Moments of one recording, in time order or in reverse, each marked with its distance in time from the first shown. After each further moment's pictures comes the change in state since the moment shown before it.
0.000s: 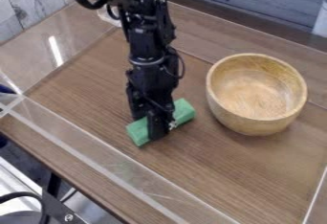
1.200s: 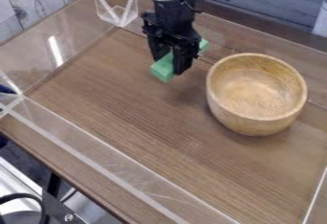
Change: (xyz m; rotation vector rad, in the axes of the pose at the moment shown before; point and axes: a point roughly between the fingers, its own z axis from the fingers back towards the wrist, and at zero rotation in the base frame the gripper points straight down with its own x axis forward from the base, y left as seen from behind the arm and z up) arm 0.066 0.049 0.047 0.073 -0.128 0.203
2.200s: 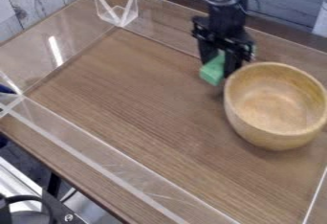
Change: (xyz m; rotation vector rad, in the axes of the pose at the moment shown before) arm 0.052 -0.079 -0.017 -0.053 0.012 -0.113
